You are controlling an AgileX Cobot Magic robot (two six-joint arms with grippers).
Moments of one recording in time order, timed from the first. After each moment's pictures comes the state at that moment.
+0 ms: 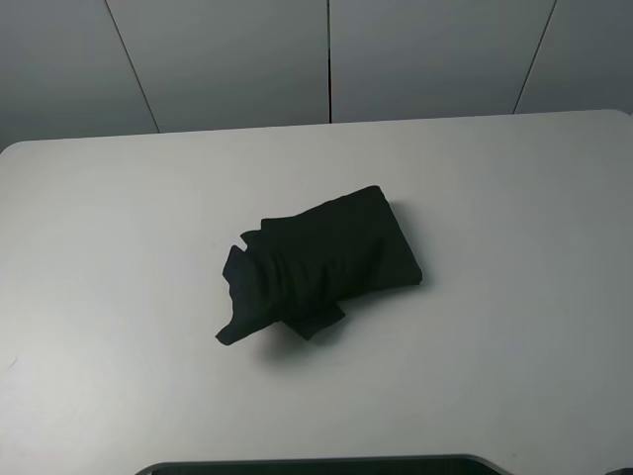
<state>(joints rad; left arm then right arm) -0.22 0.00 -0.51 -0.06 1.08 -0.02 -0.09 0.00 -0.51 0.09 1.11 -0.20</state>
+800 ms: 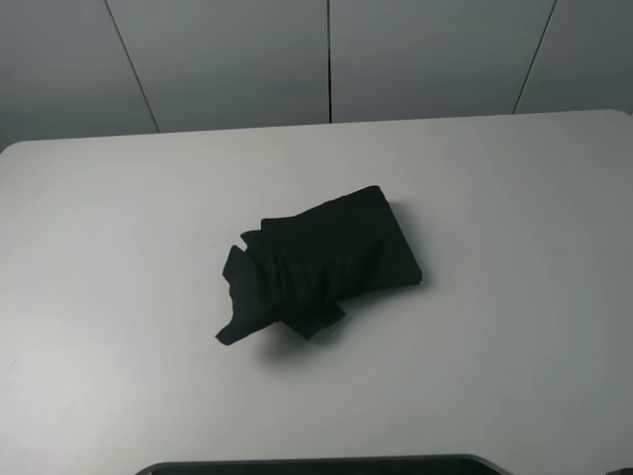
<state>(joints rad) -0.22 0.00 -0.51 -0.06 1.08 -0.01 -0.09 0.00 -0.51 0.09 1.11 -0.20</state>
